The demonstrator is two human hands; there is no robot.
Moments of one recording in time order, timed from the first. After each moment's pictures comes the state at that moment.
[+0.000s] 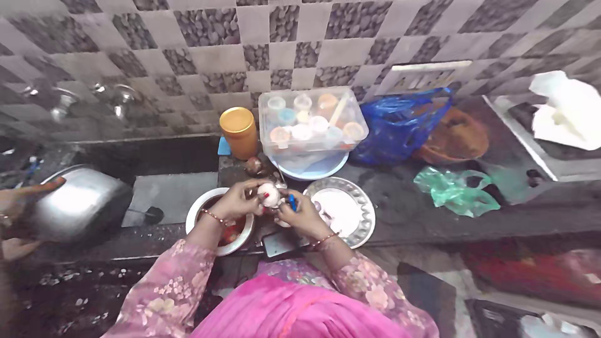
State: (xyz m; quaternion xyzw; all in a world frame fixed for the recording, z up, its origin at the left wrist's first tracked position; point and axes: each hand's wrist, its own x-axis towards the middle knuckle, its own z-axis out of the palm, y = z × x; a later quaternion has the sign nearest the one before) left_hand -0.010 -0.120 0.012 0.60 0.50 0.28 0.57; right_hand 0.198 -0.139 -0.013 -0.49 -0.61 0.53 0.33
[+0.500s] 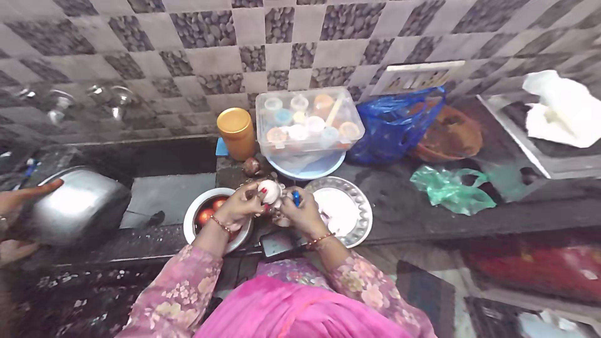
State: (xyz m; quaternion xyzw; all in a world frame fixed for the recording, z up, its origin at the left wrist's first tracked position) left_hand 0.008 -0.133 0.000 0.44 0.41 0.39 0.69; right_hand 0.197 -0.141 -0.014 -0.53 -0.55 0.51 0.41
